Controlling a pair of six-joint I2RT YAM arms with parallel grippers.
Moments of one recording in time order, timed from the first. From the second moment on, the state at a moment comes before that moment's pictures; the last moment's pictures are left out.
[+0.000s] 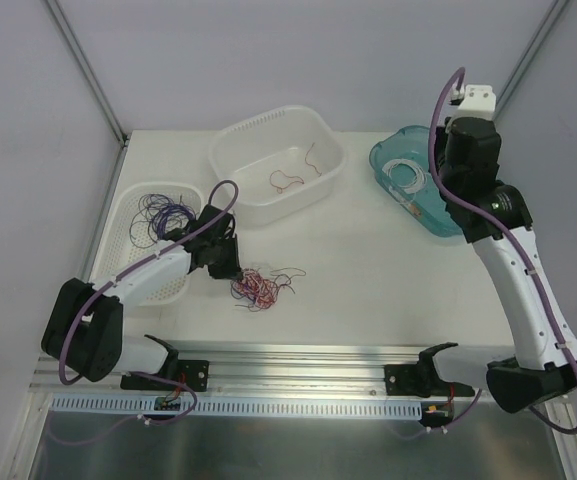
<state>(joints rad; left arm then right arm) -0.46 1.35 0.80 -0.54 0.12 -0.56 0.37 1.22 1.55 -0.63 0.56 0.04</state>
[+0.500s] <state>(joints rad) -0.50 1.34 0.80 -0.52 0.16 -0.58 0.03 1.54 1.60 -0.41 0.39 0.02</state>
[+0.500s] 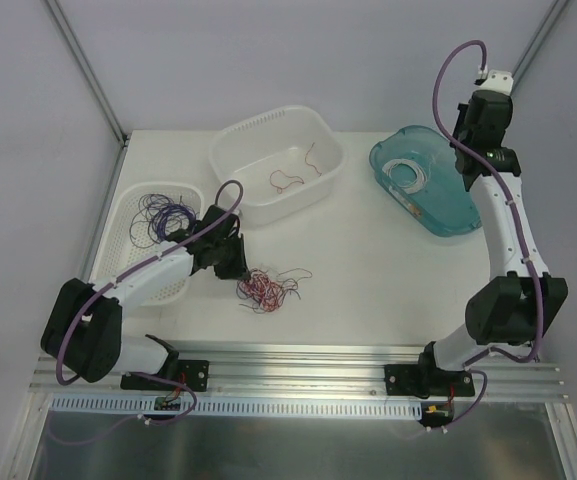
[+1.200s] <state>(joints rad) -0.53 1.45 0.92 -0.50 0.18 -0.61 -0.11 1.69 1.56 -0.31 0.20 0.12</state>
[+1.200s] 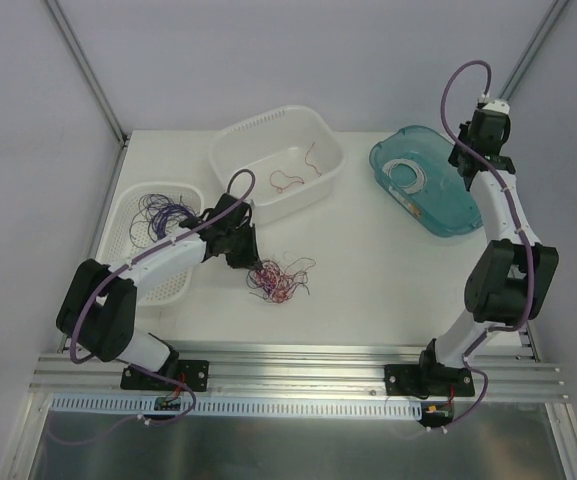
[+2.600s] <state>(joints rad) -0.55 1.58 0.95 -0.36 0.29 -0.58 0.63 1.71 1.08 -0.25 -0.18 0.24</state>
